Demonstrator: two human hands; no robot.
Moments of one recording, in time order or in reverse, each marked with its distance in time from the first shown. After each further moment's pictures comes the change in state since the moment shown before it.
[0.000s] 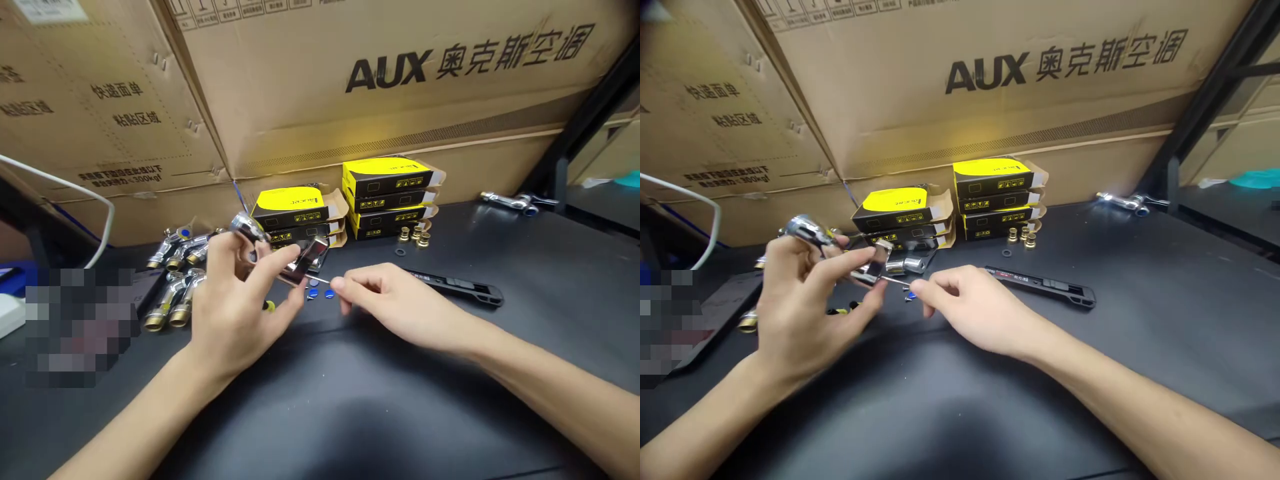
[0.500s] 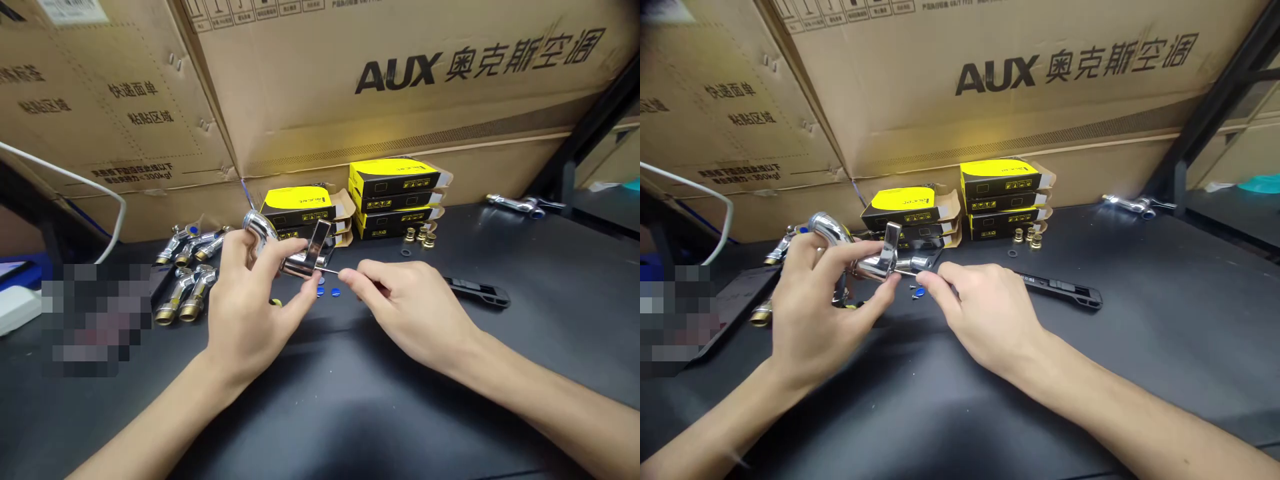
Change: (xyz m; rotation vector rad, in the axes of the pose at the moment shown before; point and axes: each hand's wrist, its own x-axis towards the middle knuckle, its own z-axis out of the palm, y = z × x) left_hand 0.003 0.012 -0.006 -0.104 -0.037 -0.188; right_hand -0.010 -0.011 0.013 -0.439 0.354 -0.050
